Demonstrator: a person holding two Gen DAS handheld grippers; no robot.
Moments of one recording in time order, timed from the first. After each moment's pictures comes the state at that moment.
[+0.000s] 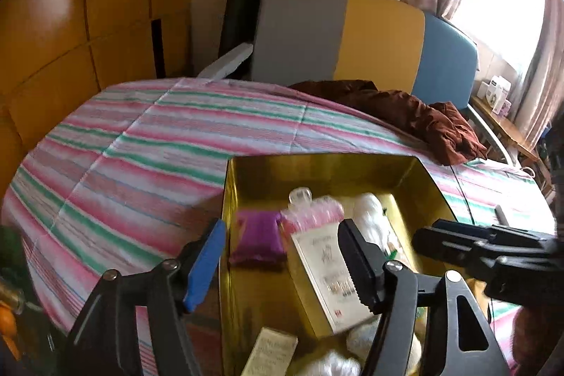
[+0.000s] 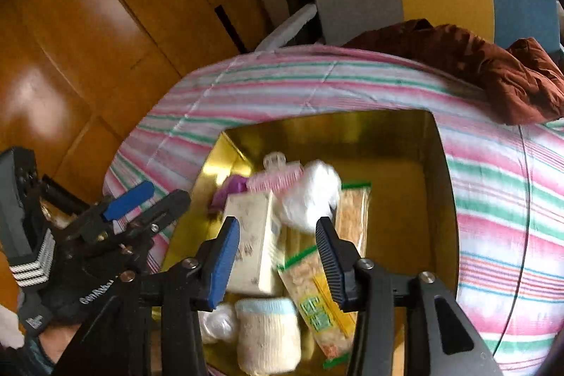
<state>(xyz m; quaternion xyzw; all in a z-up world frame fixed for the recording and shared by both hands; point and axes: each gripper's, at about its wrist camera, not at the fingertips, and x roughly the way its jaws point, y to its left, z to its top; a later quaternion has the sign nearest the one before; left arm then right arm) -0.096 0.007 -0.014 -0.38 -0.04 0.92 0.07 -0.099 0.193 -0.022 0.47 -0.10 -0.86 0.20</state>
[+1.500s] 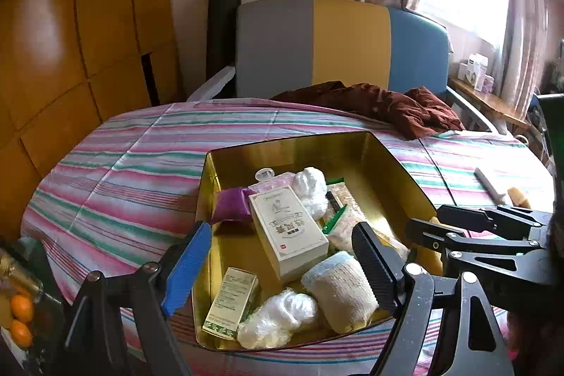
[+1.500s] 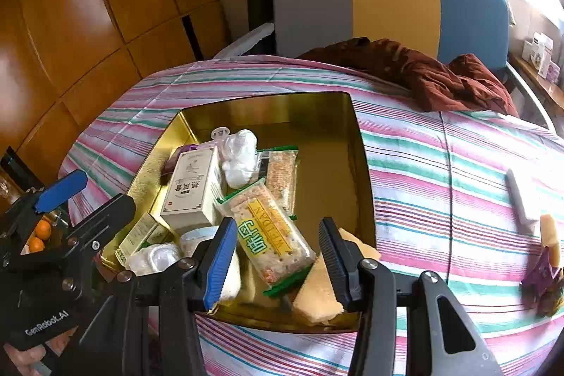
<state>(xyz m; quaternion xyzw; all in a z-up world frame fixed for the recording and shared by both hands) -0.009 0.054 0.000 -0.33 0.03 0.94 0.08 -0.023 0.223 -0.023 0.43 -0.04 -0.90 0.09</state>
